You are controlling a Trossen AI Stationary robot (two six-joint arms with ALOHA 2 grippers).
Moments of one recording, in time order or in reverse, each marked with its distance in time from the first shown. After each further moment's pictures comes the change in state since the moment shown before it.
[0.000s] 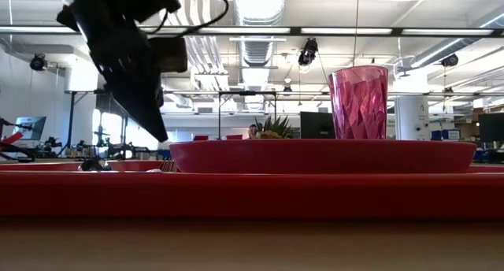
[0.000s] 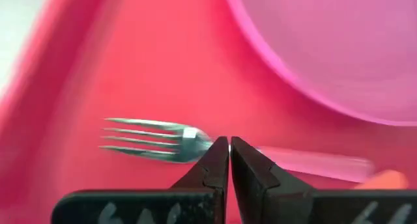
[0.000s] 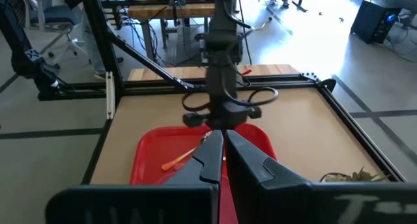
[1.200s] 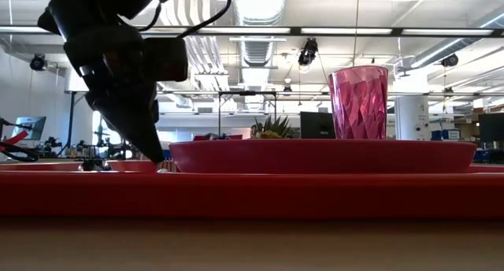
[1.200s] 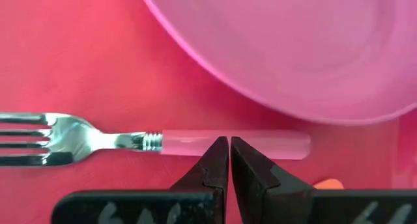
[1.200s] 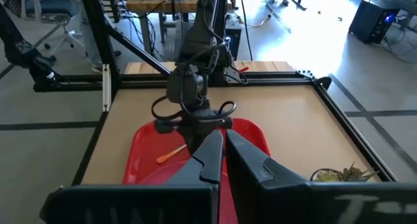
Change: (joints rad) left arm -0.177 0.159 0.022 0.164 -0.023 -0.214; right arm 0.000 -0.019 0.000 -0.041 0.000 -0.016
